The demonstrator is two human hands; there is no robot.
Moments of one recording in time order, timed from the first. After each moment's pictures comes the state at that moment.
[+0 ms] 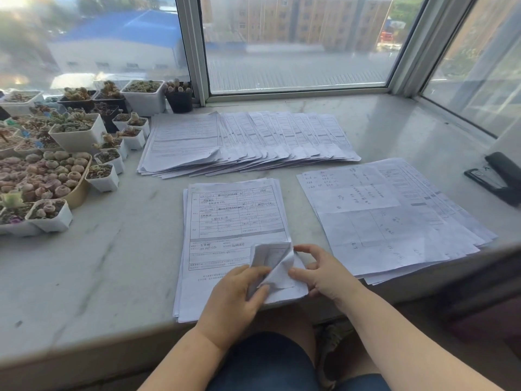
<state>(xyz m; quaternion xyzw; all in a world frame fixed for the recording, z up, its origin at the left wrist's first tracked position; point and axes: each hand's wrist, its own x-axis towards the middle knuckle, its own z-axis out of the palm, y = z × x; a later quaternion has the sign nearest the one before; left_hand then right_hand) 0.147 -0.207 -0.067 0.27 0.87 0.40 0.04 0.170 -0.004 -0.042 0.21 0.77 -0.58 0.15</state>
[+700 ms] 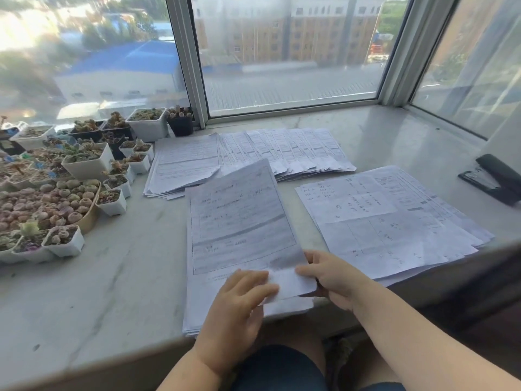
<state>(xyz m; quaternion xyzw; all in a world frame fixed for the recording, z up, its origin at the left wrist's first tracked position) 0.155 -0.220 -0.048 0.38 0.85 0.34 -0.09 0.163 -0.010 -0.013 0.20 0.67 -0.69 0.19</state>
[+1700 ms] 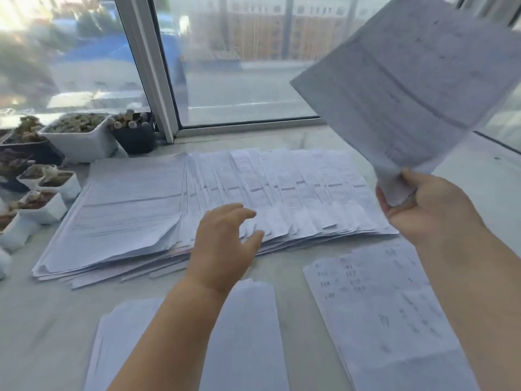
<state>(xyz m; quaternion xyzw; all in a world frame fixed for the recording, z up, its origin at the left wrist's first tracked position) -0.143 -0.084 -0.027 0.21 0.91 0.34 -0.08 -0.089 0.161 0.049 0.27 0.35 -0.86 -0.24</state>
